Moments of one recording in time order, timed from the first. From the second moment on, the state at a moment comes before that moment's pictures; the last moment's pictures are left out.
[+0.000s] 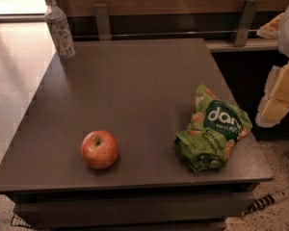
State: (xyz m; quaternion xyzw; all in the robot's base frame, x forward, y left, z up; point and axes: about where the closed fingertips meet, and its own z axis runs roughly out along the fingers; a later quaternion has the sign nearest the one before) arm 0.438 -0.212 0.992 -0.60 0.78 -0.05 0.18
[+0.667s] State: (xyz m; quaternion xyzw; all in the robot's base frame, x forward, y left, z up) arm 0.442 -0.212 0.989 -0.61 0.77 -0.05 0.18
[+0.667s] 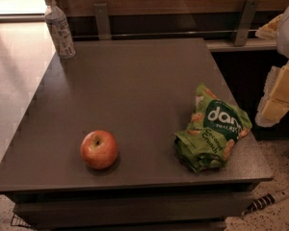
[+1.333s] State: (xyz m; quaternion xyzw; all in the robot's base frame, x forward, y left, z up) arm 0.459 -0.192 0.940 -0.65 0.74 0.00 0.18
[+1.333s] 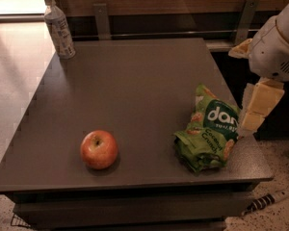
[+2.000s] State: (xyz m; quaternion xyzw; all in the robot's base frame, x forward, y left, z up) arm 0.455 -0.153 0.888 -0.68 0.71 0.05 0.17
